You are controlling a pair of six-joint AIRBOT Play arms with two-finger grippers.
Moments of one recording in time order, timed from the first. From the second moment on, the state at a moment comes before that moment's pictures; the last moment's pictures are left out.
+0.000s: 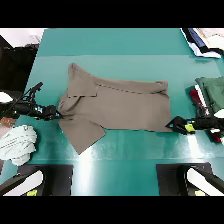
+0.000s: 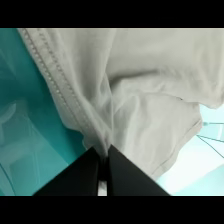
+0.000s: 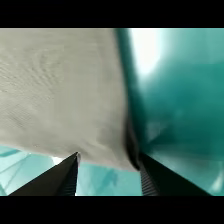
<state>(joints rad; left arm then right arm) 0.24 -1.13 0.78 0.91 -1.23 -1.15 -0.35 -1.08 0.53 -1.03 1.17 1.32</state>
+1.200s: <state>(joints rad) 0.24 -1.01 2.12 0.90 -1.28 -1.35 -0.36 -0.77 1.66 -0.99 1.13 1.40</state>
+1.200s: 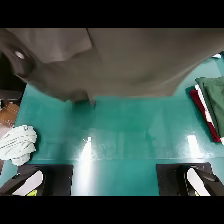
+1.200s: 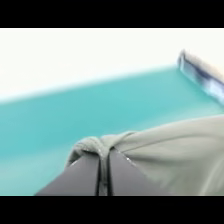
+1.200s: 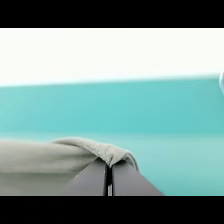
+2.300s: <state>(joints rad) 0.18 -1.27 1.67 0.89 -1.37 -1.33 -0.14 -1.42 1.75 -1.55 1.68 1.54</state>
